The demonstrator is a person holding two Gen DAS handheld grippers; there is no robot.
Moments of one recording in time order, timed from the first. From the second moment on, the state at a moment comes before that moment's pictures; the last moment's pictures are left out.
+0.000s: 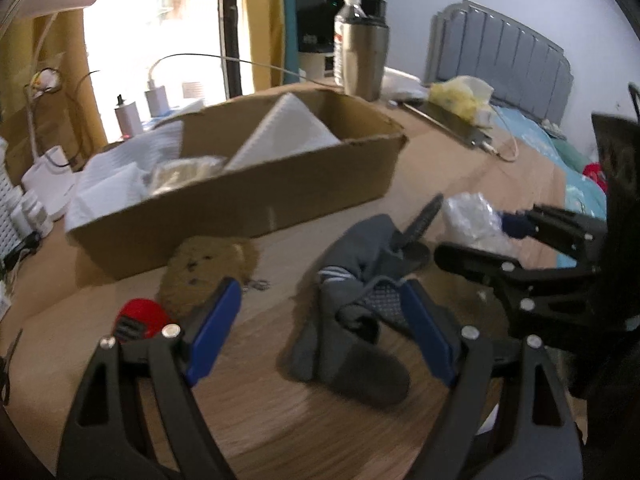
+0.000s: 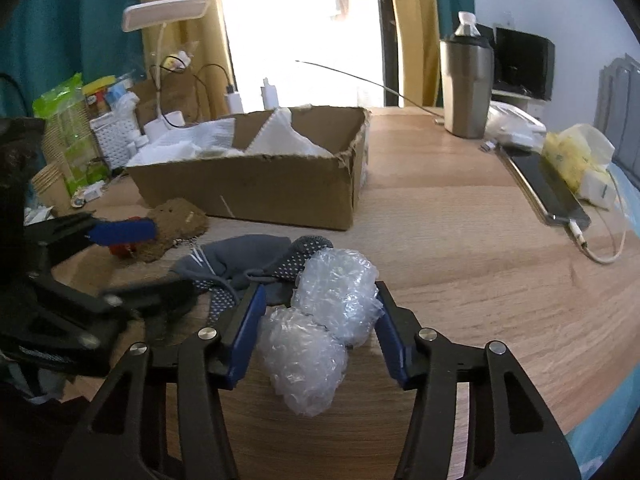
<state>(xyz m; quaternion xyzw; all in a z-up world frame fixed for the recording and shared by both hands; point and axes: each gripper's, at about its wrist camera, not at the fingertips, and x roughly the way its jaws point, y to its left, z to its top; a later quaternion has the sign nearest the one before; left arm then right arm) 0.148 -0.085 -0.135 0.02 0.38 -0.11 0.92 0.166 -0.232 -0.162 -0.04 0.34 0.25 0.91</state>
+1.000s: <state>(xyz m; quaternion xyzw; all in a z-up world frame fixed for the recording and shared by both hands) 0.161 -0.113 -0.153 0.04 0.41 -0.21 0.89 0.179 -0.252 -0.147 -0.04 0.32 0.20 0.92</state>
